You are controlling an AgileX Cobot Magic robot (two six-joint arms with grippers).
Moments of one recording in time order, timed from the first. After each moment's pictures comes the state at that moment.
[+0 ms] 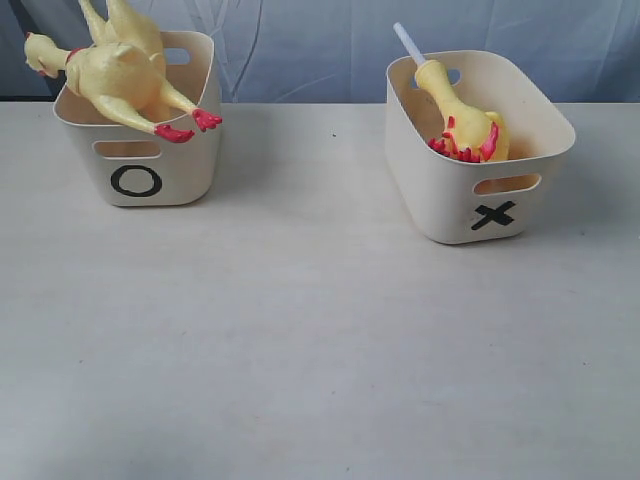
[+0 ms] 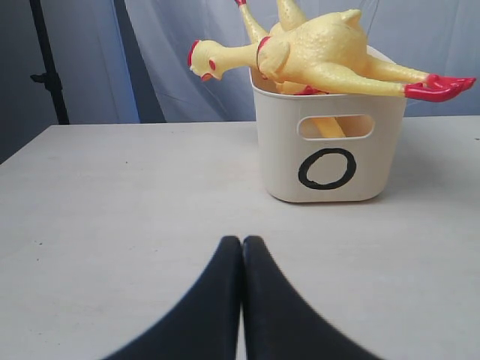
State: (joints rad) left arm 0.03 0.01 0.00 0.04 0.25 -0.01; right arm 0.27 0.63 -1.02 0.34 1.22 -0.20
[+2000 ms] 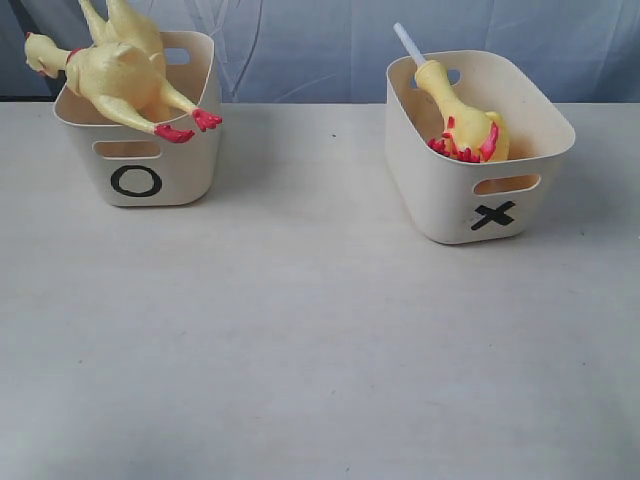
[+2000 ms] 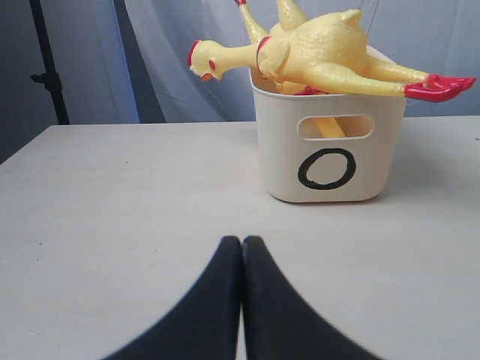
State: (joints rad) left arm 0.03 0.01 0.00 0.04 0.25 -0.01; right arm -0.05 0.01 -0.01 -0.02 0.38 0.03
